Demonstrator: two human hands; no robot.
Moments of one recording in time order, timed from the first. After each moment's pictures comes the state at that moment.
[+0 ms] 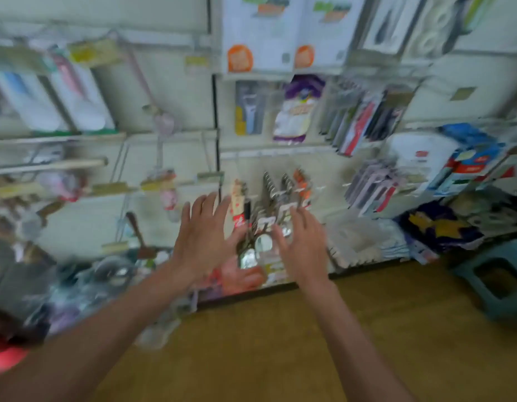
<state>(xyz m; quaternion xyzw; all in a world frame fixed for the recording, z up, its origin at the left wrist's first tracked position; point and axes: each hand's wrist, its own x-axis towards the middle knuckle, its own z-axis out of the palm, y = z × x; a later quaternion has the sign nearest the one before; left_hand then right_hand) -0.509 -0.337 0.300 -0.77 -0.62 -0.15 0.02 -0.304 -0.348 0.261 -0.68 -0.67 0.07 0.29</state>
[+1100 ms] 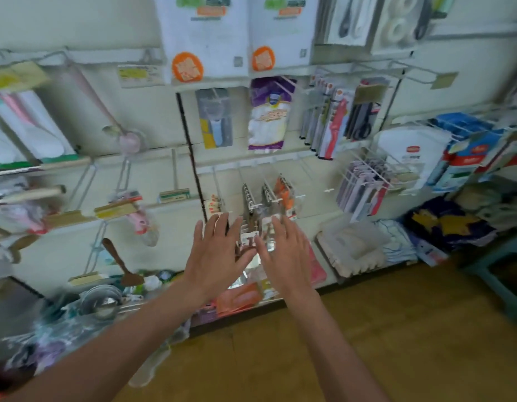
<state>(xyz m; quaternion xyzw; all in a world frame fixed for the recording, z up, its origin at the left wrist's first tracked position) -0.404 -0.300 0.261 -0.80 -0.59 -0.11 0.03 -0.243 -0.301 0.215 -0.68 -0.66 0.08 0.29</state>
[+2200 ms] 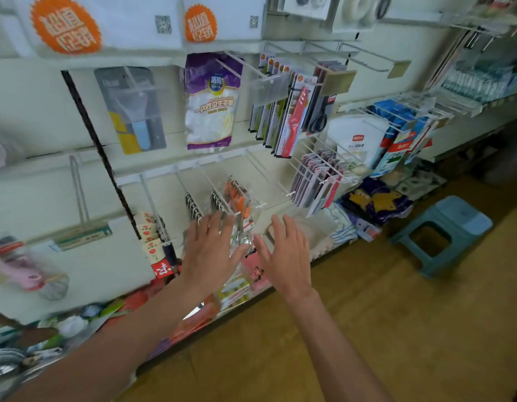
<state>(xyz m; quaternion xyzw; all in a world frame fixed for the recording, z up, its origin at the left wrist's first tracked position) -0.344 -0.140 0.195 -0.86 -0.49 -0.14 -0.02 -0.183 -0.197 0.175 -0.78 -0.58 -0.02 0.24</state>
